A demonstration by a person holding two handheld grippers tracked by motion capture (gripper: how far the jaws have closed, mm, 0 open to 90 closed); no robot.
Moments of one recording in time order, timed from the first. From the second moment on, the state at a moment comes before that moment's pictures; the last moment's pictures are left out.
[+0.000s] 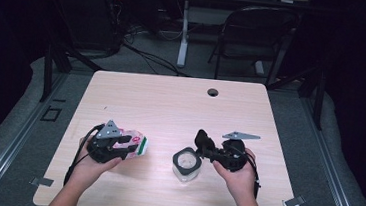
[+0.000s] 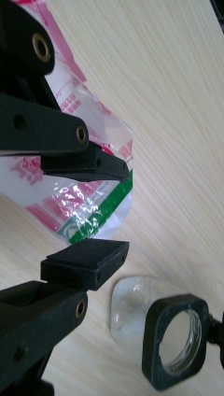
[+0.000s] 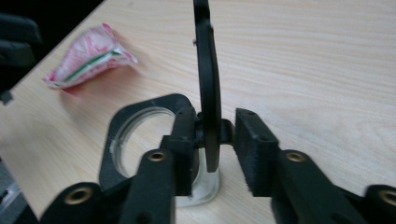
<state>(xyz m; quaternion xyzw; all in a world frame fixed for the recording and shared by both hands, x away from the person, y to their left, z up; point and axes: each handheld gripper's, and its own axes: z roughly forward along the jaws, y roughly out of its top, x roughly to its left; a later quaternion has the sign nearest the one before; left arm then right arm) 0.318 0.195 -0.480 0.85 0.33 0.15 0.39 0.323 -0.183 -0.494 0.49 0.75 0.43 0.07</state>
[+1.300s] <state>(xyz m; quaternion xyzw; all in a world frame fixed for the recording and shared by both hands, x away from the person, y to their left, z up) 0.321 0.211 -0.558 0.85 0.37 0.24 0.29 0.318 -0.192 -0.479 0.49 0.76 0.42 0.08</state>
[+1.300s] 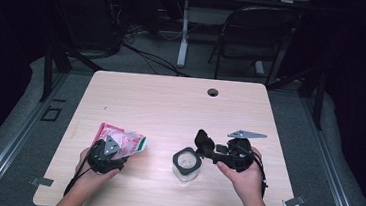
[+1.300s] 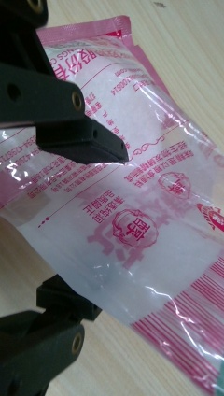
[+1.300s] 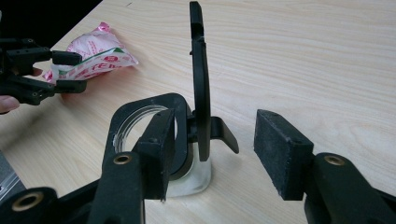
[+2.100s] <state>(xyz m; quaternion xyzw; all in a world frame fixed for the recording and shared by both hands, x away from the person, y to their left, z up) 0.346 0.237 -0.560 0.82 0.43 0.15 0.34 0.316 -0.193 -0.479 0.49 0.76 0.42 0.09</state>
